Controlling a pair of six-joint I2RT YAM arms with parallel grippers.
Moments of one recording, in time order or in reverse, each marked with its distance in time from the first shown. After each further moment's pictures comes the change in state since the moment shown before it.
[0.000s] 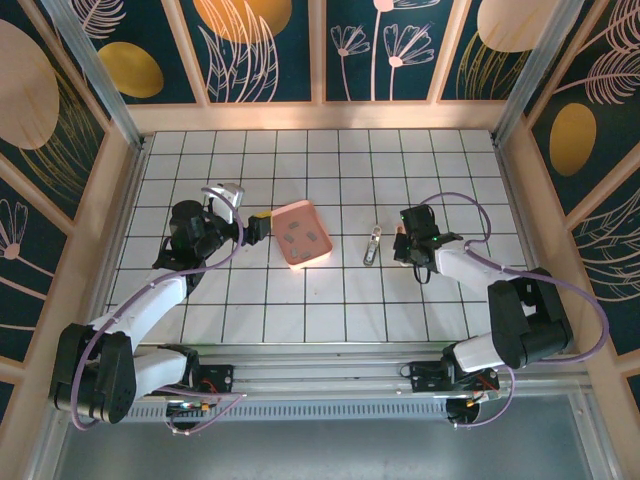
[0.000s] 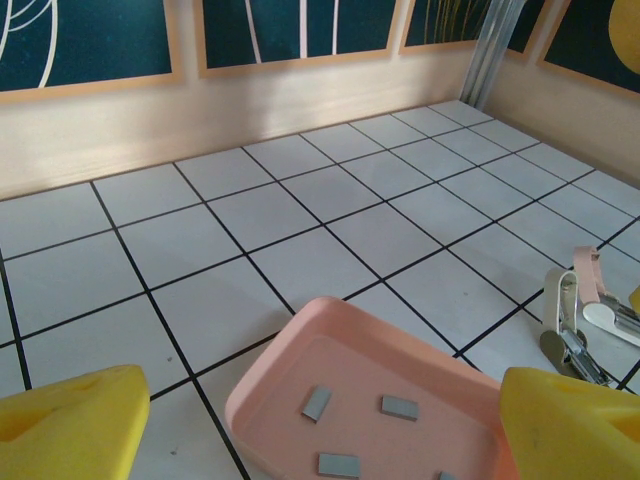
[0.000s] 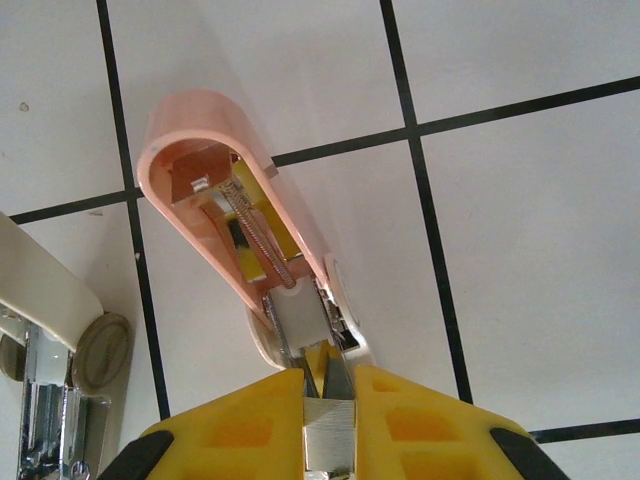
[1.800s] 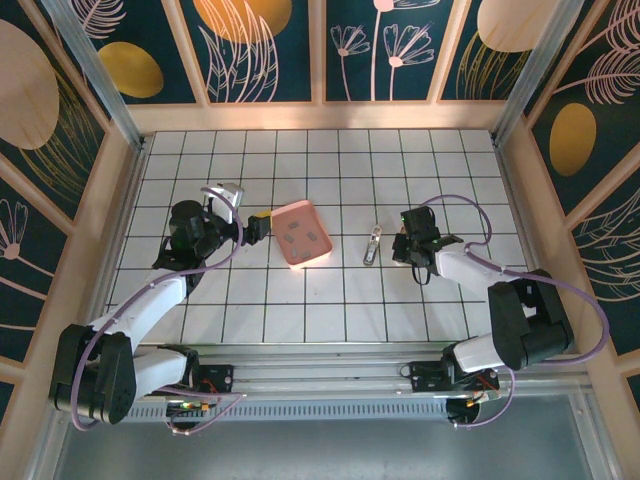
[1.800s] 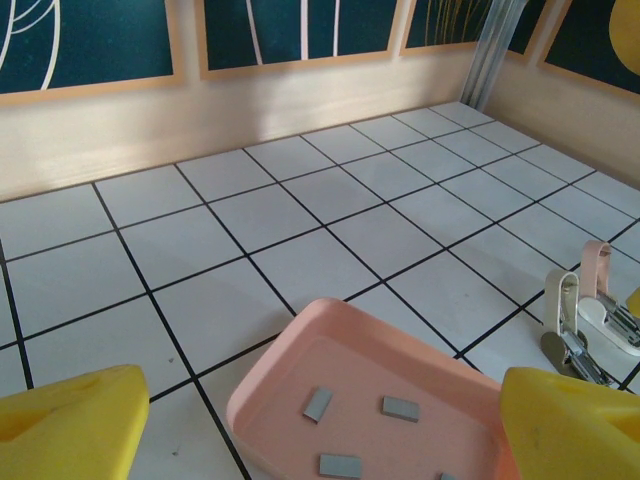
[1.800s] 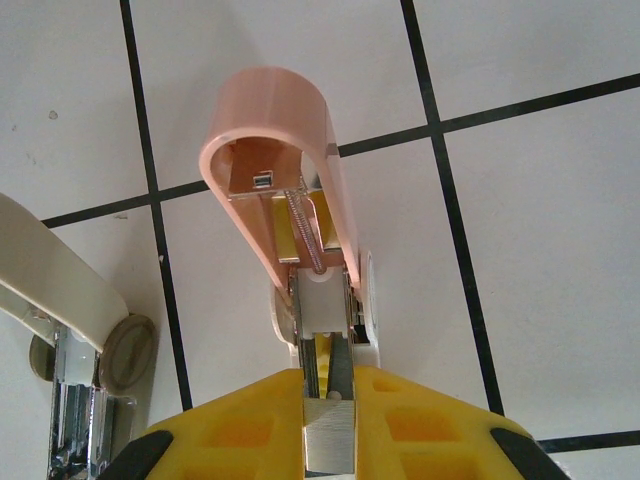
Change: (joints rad) left arm 0.002 -0.003 0.000 0.000 0.000 0.000; right arm -0.001 -0.010 -0.026 0.047 -0.027 0.027
